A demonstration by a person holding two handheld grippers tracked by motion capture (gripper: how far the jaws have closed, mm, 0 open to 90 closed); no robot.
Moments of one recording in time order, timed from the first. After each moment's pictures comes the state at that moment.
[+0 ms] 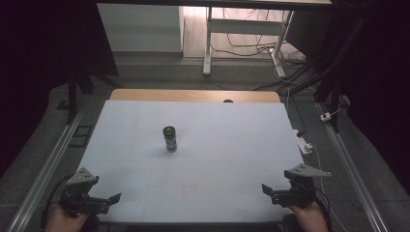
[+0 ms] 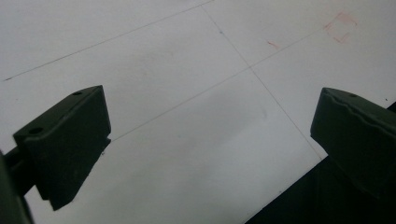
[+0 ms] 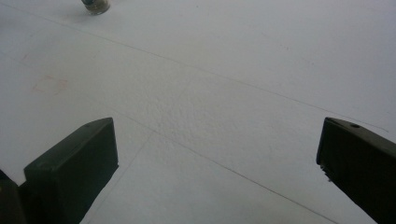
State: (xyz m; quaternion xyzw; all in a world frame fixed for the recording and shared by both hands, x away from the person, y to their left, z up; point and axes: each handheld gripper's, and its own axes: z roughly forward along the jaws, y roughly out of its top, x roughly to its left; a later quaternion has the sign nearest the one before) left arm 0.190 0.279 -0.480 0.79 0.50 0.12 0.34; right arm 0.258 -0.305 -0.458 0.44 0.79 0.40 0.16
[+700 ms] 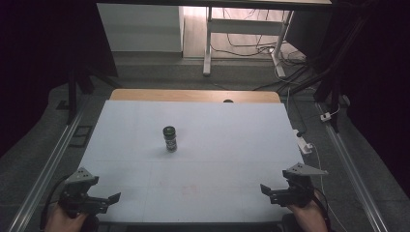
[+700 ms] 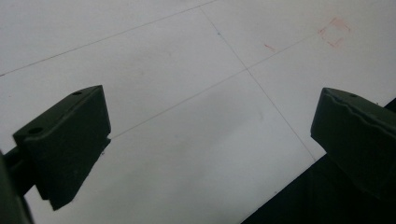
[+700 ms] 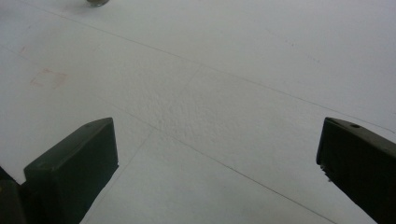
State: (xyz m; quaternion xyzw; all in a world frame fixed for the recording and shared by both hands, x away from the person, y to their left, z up) left arm 0.191 0.283 -0.481 0.79 0.50 0.10 0.35; right arm 0.260 -0.302 -0.459 0.44 0.80 0.38 0.16
